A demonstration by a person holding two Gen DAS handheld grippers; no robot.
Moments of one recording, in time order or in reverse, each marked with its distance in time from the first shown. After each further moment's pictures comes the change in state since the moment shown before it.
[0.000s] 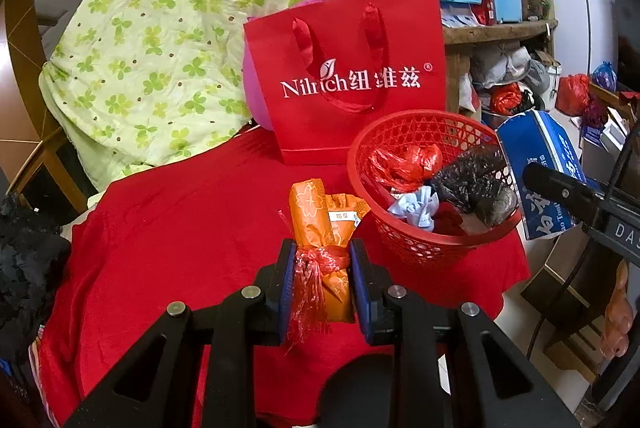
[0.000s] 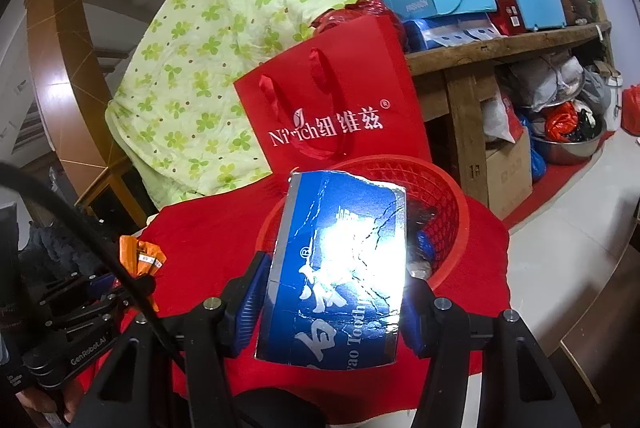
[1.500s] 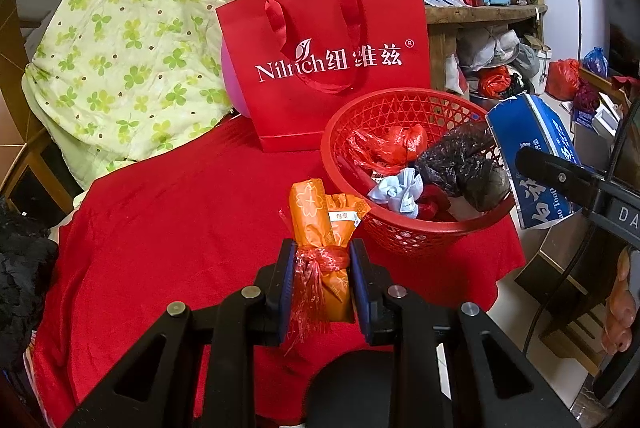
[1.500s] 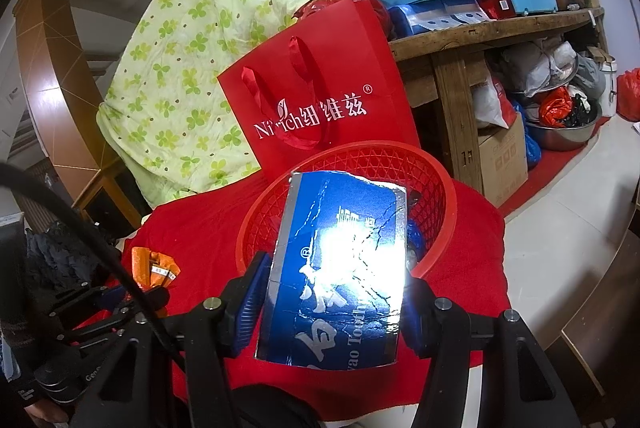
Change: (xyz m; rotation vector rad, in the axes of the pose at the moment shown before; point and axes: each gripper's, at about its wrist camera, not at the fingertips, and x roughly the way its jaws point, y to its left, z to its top) left arm 0.021 -0.017 -0.004 0.028 0.044 -0.042; right arm 0.010 -0.013 -0.005 0.024 0.018 -0.012
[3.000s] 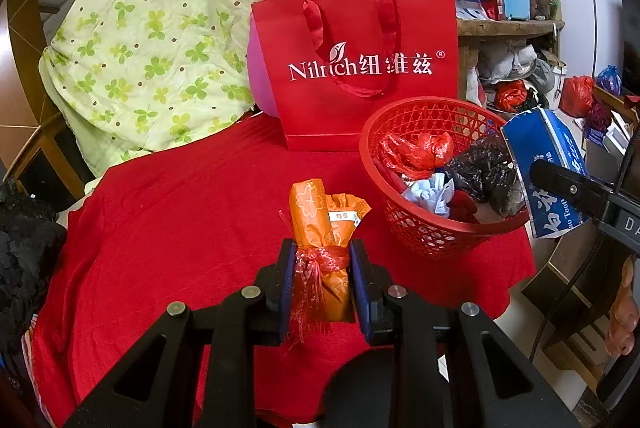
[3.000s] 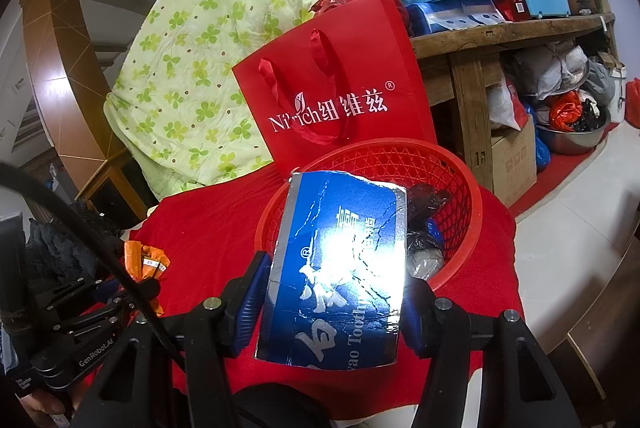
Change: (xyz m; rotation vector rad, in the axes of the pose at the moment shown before) left arm -0.007 0.029 -0.007 -0.060 -0.016 0.034; right arm 0.005 0.024 -0.001 -0.033 0.017 0.020
